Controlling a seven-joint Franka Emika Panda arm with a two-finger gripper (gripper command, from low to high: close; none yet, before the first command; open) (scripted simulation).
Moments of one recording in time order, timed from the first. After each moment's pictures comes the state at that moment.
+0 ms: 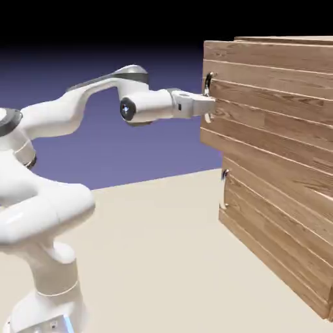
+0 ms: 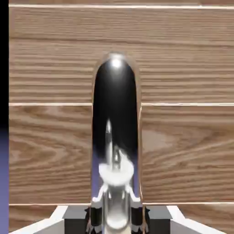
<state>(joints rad) -1.00 -1.35 1.12 -2.42 2.48 2.54 -0.58</state>
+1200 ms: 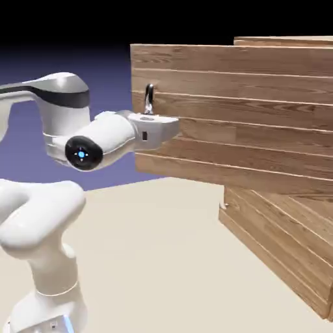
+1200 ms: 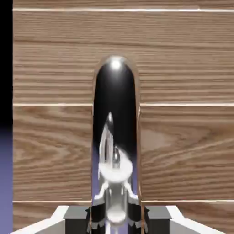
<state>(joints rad) -0.69 -1.37 -0.12 -2.98 1.46 1.59 -0.82</state>
